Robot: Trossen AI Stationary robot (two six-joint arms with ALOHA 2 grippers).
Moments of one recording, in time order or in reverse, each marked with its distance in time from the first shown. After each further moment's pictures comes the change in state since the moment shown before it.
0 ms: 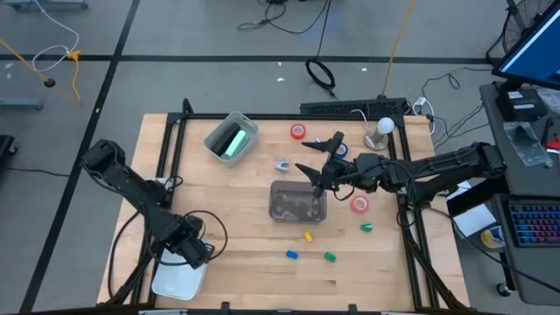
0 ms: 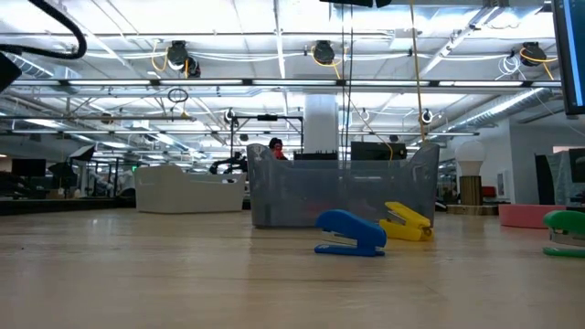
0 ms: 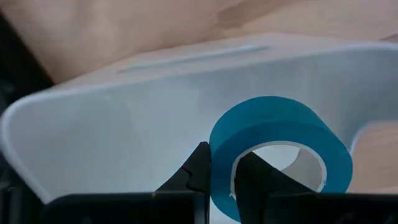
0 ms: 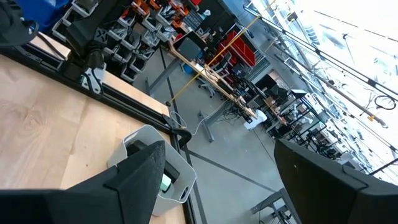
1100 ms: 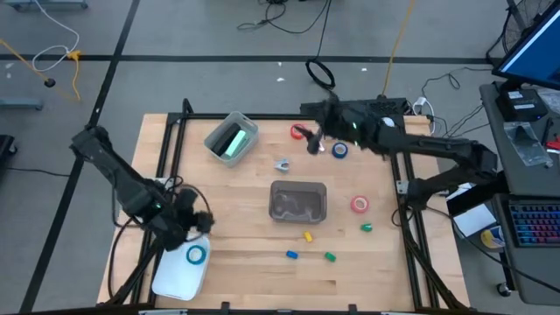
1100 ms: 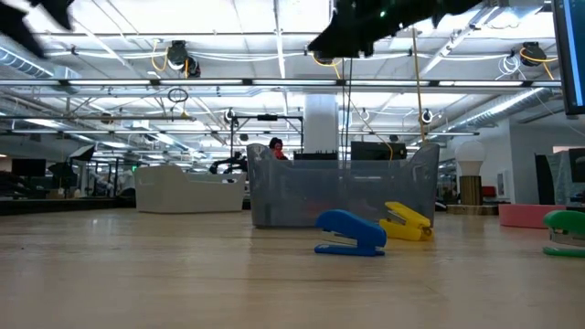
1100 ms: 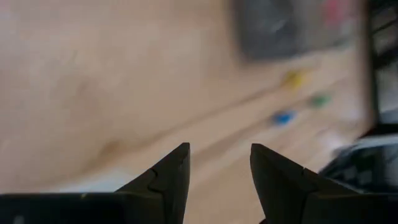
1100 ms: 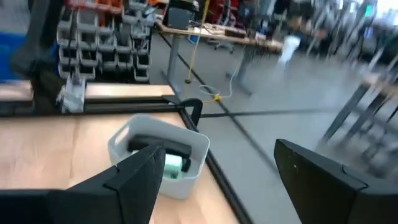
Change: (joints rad) left arm 0.004 -0.349 0.078 -0.015 -0.722 0.004; right arm -0.488 0.102 0.133 -0.174 -0.451 0.545
